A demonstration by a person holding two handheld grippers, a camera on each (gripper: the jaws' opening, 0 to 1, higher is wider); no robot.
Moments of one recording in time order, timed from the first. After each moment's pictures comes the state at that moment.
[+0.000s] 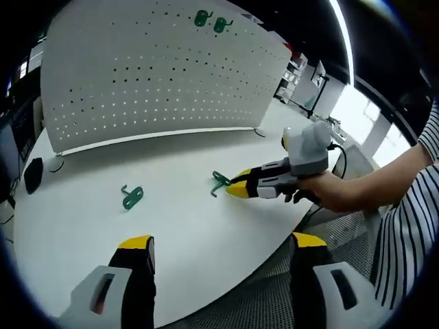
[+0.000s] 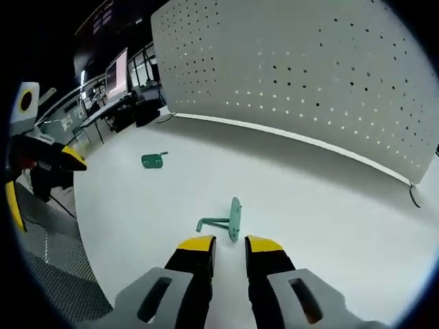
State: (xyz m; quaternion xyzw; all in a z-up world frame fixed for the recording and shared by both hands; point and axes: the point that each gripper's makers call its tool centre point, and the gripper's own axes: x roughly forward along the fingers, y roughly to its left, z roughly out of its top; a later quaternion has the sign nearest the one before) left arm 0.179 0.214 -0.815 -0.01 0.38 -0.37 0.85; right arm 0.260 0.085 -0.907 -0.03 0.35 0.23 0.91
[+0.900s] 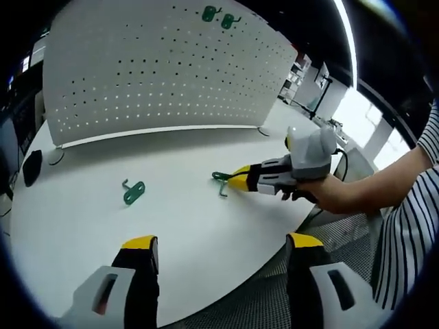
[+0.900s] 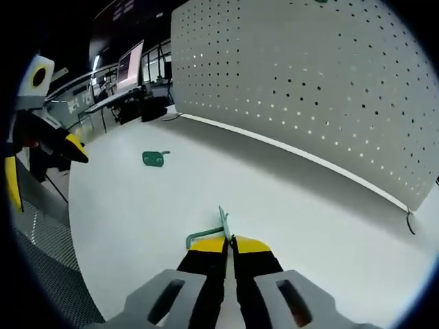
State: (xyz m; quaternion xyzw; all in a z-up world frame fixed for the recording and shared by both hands) left arm 0.181 0.217 -0.825 -0.03 0.39 -0.36 0.85; right arm 0.271 0.089 -0.896 -0.09 0.31 0.26 0.91
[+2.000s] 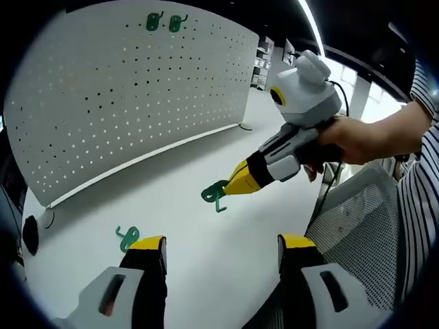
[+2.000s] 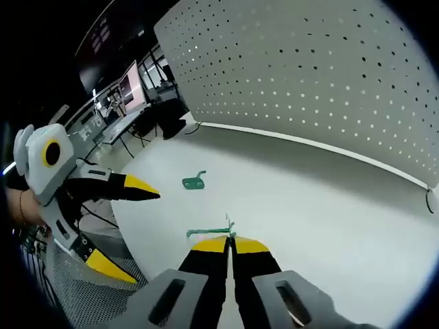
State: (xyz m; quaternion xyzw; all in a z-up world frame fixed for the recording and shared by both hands) left arm 0.209 0.185 -0.822 0.11 0.32 -0.44 0.83; right arm 0.242 0.127 -0.845 0.04 0.42 0.30 0.86
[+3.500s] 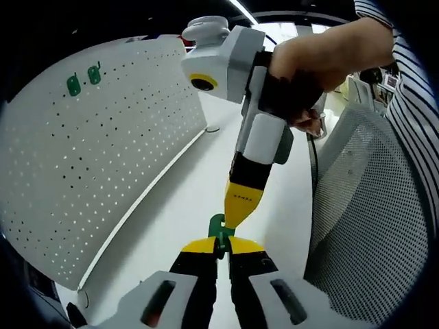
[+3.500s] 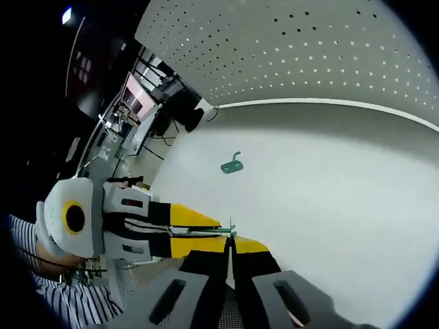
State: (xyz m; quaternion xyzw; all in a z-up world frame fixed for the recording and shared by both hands) left arm 0.206 0.159 -0.809 0.28 0.22 -0.51 0.79; right arm 0.207 0.151 -0.820 0.16 0.51 0.33 0.78
